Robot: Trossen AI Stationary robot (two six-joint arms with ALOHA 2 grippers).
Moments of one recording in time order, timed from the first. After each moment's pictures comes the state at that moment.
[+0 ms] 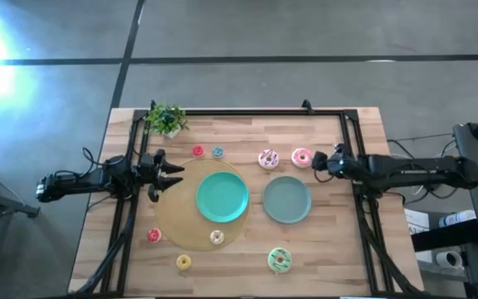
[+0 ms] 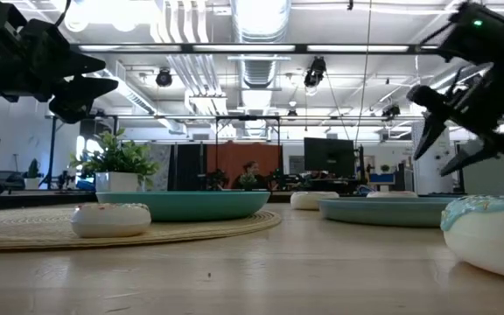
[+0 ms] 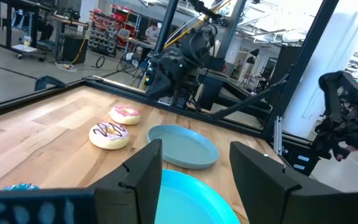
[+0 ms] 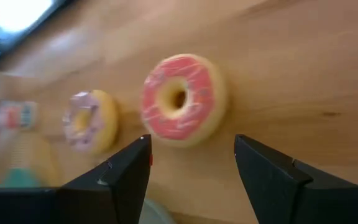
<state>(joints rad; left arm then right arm) 0.09 0.04 0.01 0.02 0.05 -0.30 -0.14 0.69 0.35 -0.62 0.44 1.53</state>
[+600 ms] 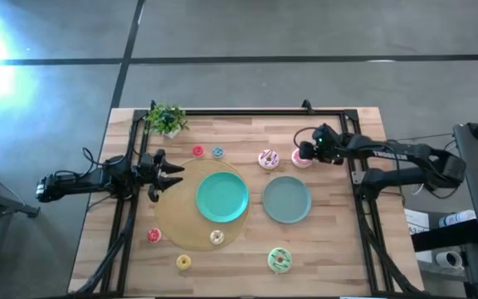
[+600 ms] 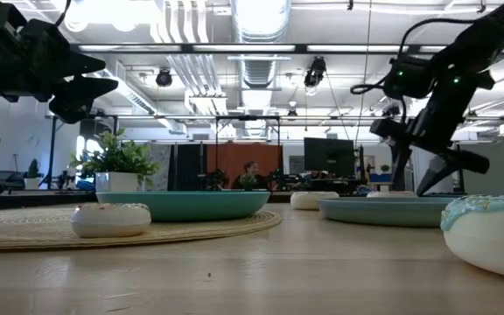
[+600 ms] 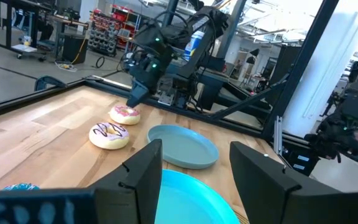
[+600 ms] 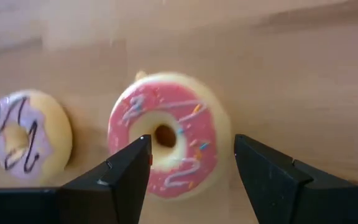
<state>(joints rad) 0.09 0.04 0.01 0.02 0.05 -0.30 -0.60 1.15 0.48 -0.41 0.00 1.07</state>
